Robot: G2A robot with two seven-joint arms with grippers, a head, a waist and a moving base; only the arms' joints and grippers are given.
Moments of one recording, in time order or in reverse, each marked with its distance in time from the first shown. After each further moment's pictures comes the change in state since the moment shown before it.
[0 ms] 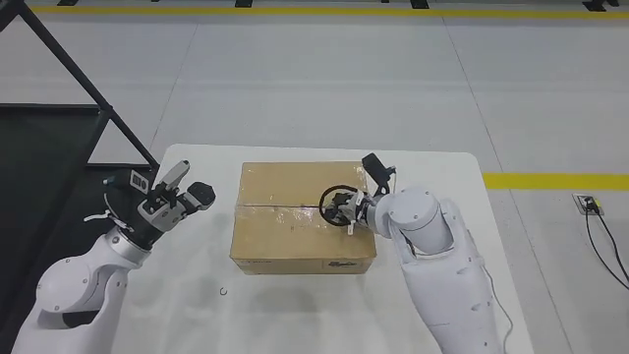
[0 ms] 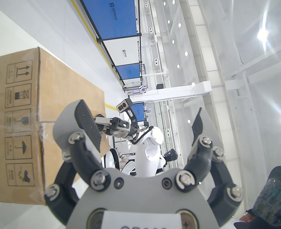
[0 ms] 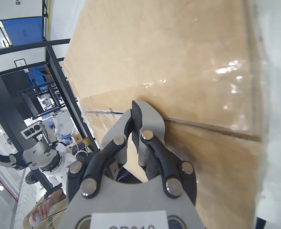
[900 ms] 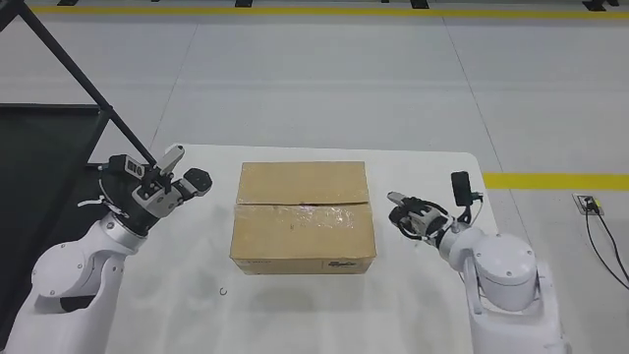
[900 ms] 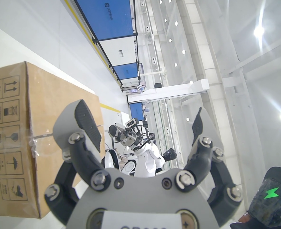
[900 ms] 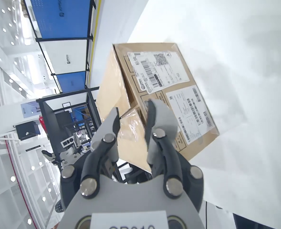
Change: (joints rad) left arm -0.085 0.002 0.001 0.055 -0.018 0.000 -0.013; right arm -0.328 0.061 0.275 -0.389 0.183 -0.054 -0.210
